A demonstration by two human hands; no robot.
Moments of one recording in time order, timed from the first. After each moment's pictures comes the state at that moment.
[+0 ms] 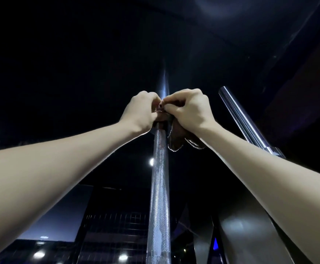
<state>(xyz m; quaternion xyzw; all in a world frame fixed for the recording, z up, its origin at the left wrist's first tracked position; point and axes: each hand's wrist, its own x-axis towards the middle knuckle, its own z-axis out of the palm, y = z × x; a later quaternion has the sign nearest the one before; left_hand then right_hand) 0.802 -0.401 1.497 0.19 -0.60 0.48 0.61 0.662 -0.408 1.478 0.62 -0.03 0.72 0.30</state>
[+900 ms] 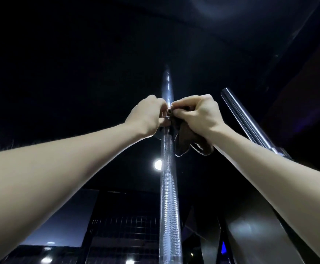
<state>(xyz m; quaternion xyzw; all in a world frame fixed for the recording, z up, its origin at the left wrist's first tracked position) 0.798 -0.390 1.494 0.27 -0.59 0.55 0.53 0.655 -0.414 1.478 0.64 -0.01 0.73 0.24</state>
